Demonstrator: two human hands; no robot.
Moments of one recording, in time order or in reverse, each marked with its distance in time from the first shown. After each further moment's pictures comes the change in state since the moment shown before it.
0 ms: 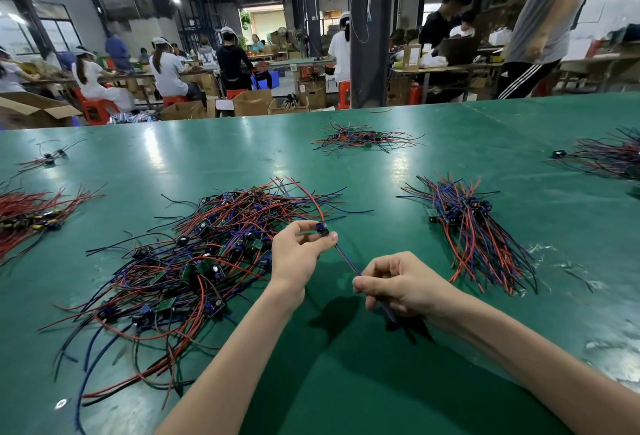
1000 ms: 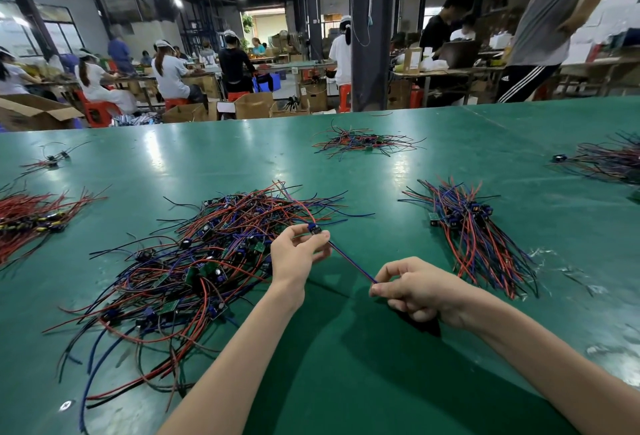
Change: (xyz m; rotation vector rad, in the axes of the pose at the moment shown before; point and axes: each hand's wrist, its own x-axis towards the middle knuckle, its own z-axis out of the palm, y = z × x) left_hand 0.005 0.000 -0.002 -0.227 0.046 -0.105; right_hand 0.000 -0.006 -0.013 -0.072 -0.001 0.282
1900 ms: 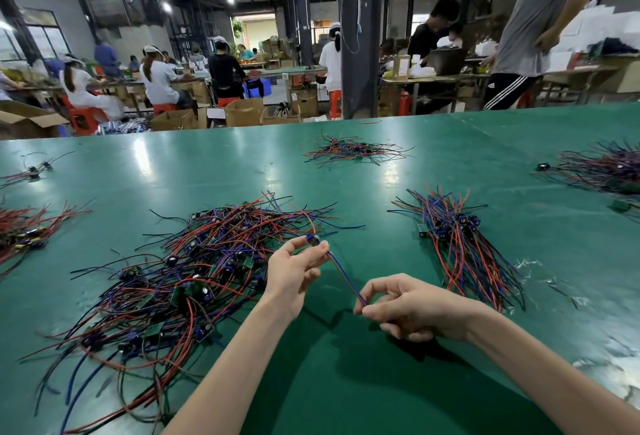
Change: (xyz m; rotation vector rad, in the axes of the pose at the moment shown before) left_hand -0.001 0.009 0.009 -0.143 -0.100 -0.199; right_hand -0.006 0.000 -0.015 -0.017 -0.290 -0.139
